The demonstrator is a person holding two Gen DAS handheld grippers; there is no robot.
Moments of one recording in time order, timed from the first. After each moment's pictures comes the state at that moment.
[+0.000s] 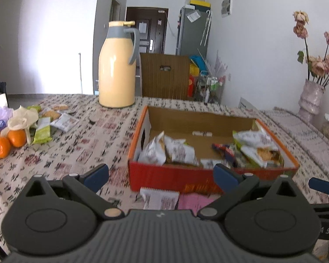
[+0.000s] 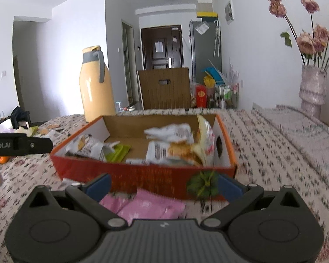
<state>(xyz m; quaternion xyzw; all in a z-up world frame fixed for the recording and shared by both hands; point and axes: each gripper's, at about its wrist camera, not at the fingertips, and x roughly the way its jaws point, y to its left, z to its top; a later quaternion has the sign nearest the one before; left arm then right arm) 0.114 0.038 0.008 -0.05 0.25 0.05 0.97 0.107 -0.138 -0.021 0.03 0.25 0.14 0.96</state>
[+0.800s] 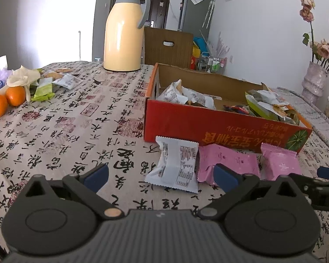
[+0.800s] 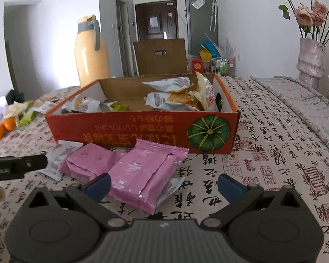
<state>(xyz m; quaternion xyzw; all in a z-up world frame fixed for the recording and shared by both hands) 0.099 0.064 -0.053 -0.07 0.29 0.04 0.95 0.095 -0.129 -0.056 0.02 0.32 0.13 0.94</state>
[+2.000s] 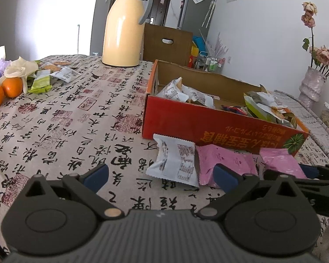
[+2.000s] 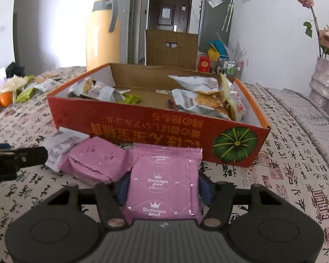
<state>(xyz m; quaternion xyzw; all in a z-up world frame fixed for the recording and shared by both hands) 0.101 0.070 -0.055 -0.09 0.30 0.03 0.95 0.110 -0.088 -0.056 -0.05 0.33 0.13 0.93</state>
